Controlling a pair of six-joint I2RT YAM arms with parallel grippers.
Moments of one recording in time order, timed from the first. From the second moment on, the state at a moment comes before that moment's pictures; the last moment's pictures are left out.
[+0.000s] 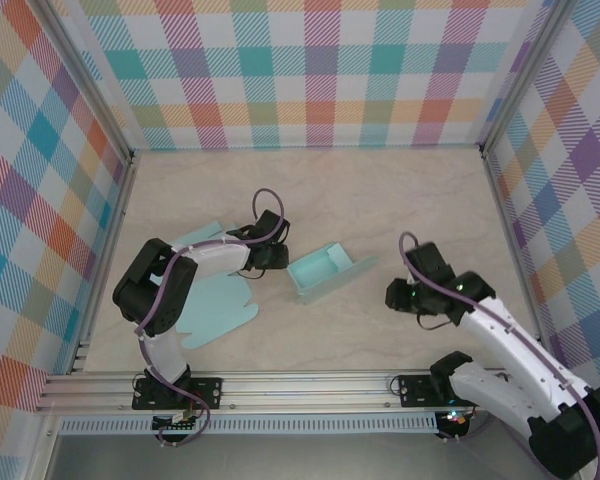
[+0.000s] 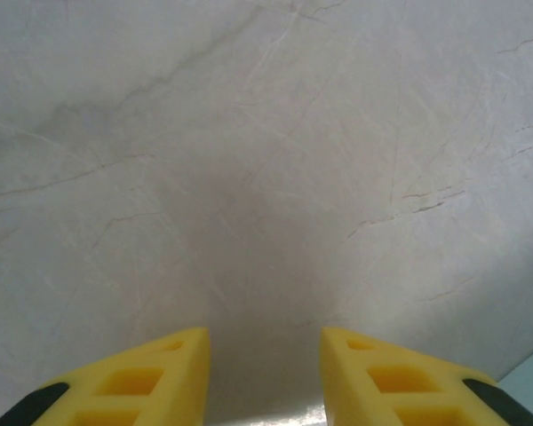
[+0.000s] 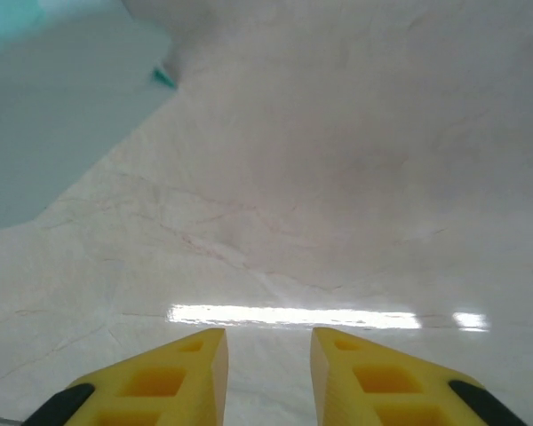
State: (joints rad) left arm -0.58 1.81 1.03 -0.29 -0.10 -0.52; right arm 0.51 0.87 0.67 -0.92 -0.07 0.65
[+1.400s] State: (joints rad) left arm -0.98 1.76 0.84 0.13 -0.14 -0.74; right arm 0.11 1.70 1.02 -0.24 -0.45 0.59
